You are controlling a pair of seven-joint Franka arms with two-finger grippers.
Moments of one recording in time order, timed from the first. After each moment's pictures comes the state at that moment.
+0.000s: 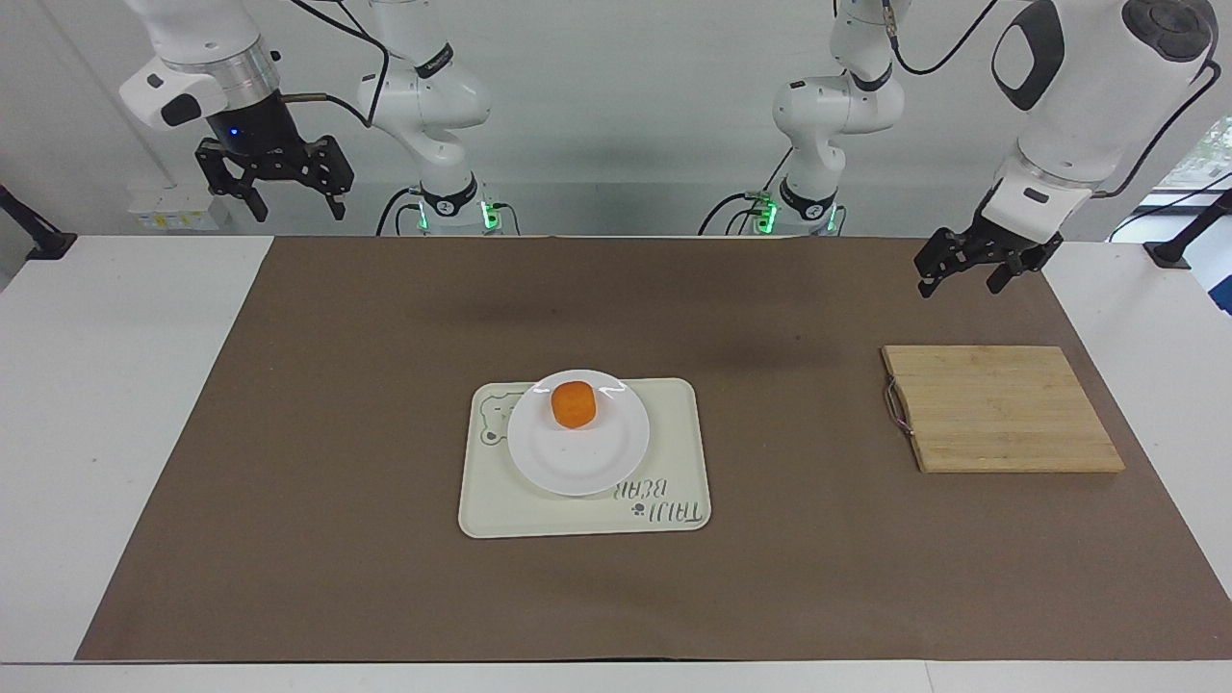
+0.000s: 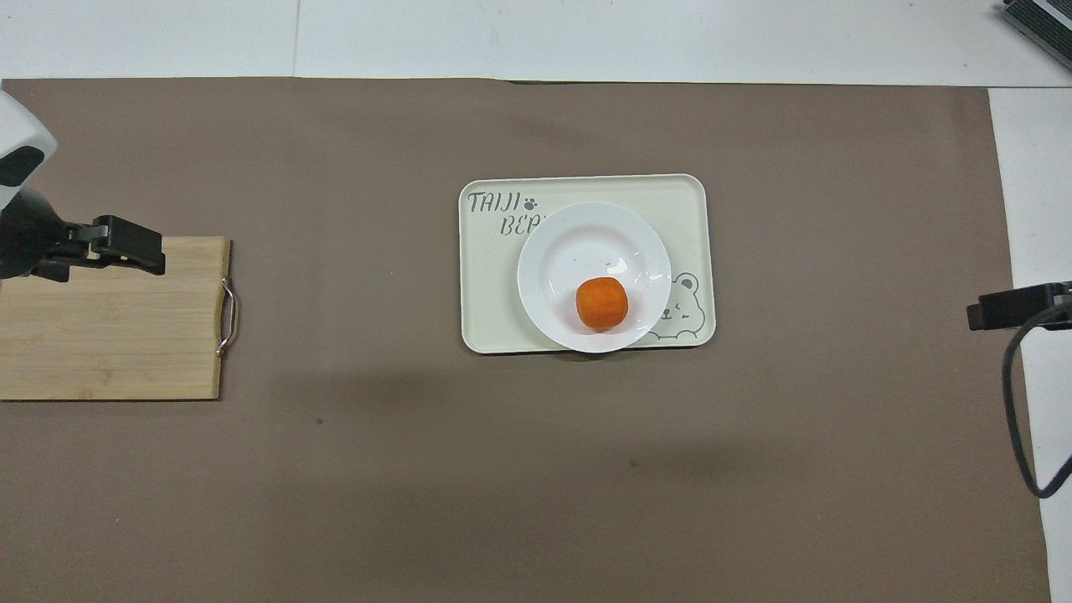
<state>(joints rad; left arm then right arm) 0.01 0.04 -0.09 -1.58 -0.01 1.60 -0.09 0.03 -0.11 -0.07 -1.60 -0.02 1.49 -0.06</state>
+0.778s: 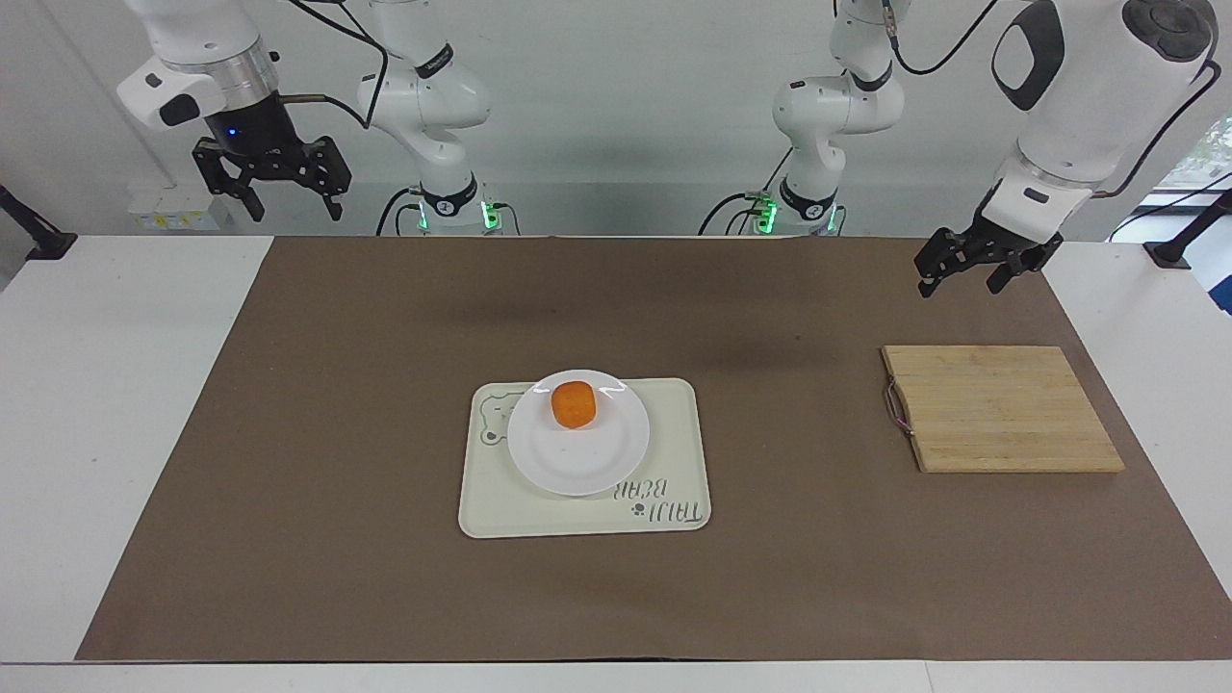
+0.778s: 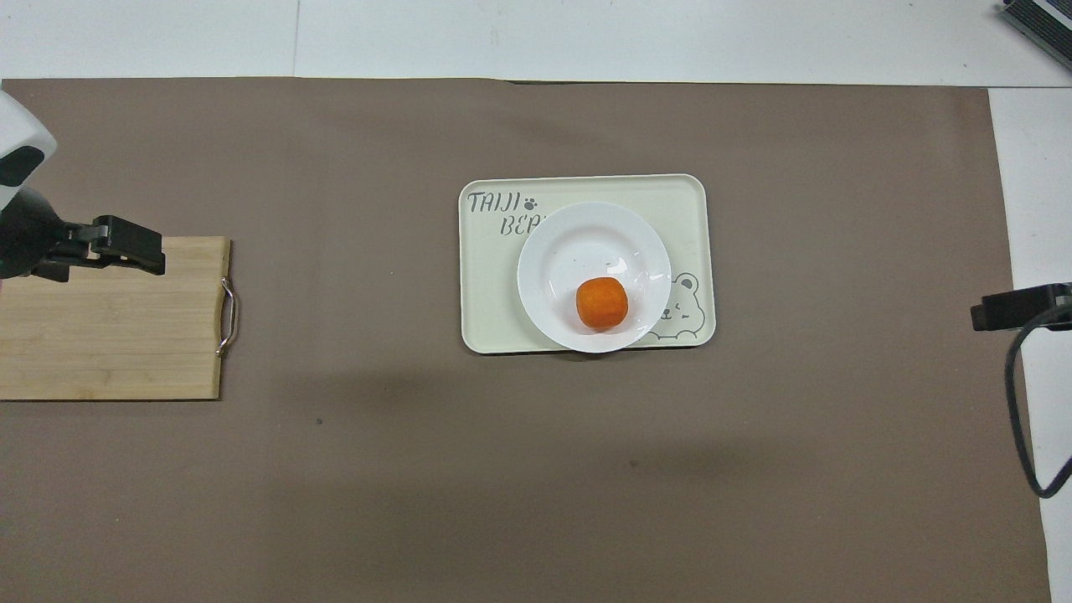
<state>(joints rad) 0.01 0.04 -0.09 -1.58 -0.01 1.60 -0.09 0.03 -0.11 -0.07 -1.60 -0.03 1.49 -0.06</state>
